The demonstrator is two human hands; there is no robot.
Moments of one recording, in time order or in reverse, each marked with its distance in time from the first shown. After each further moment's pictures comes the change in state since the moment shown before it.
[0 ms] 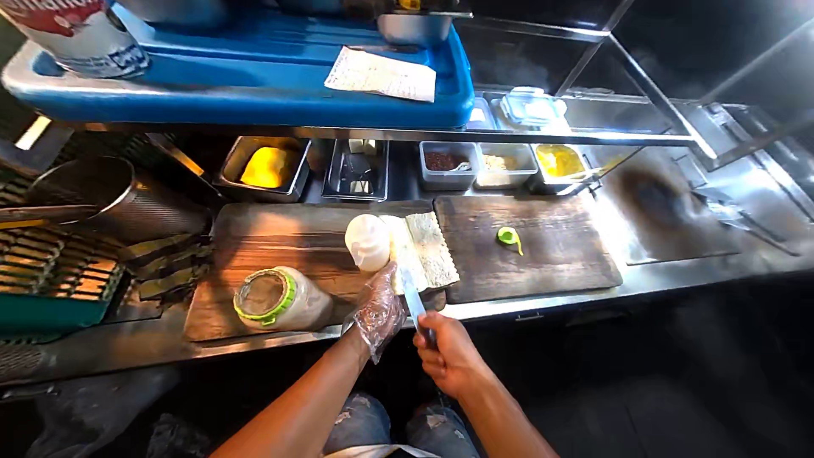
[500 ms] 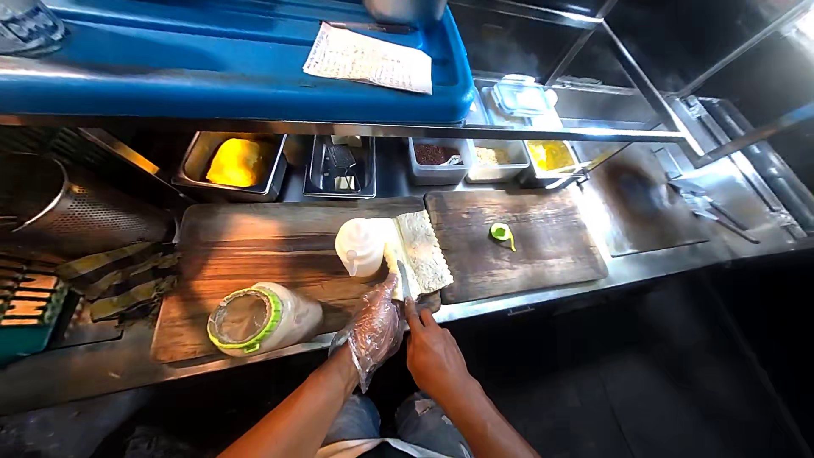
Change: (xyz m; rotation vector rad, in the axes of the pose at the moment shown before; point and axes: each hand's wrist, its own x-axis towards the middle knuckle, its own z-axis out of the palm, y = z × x) left_hand -0.022 0.010 -0.004 0.162 -0.102 -0.068; right_hand 0.009 0.006 0.024 -1.627 0.243 -0.382
